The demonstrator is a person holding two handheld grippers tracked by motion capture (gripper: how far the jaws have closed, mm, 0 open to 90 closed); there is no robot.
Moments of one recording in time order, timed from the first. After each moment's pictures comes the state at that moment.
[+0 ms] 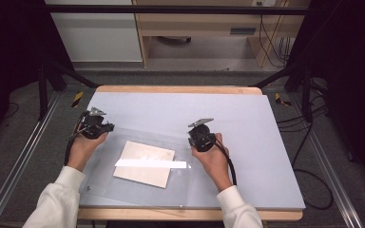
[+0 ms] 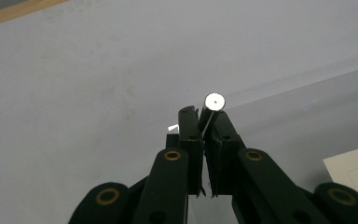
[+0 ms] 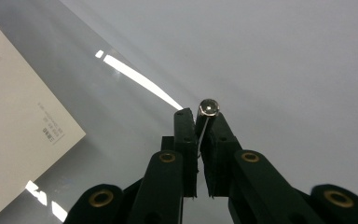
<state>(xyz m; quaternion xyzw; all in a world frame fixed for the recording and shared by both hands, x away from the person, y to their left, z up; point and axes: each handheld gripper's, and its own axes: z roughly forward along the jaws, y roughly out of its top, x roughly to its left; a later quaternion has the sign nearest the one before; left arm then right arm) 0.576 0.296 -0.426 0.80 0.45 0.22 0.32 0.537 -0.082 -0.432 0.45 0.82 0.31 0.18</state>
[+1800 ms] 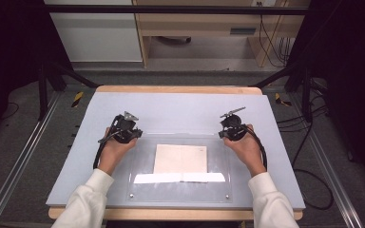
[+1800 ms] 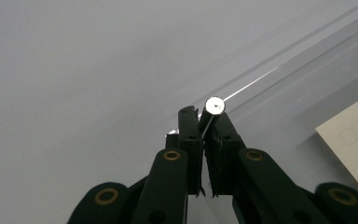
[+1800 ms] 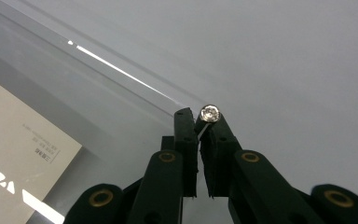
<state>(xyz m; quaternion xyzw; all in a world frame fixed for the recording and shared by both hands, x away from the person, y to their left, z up) 0.572 0.202 -0.440 0.83 0.43 0.18 0.30 0.573 -0.180 -0.434 0.48 0.82 0.26 0.16</state>
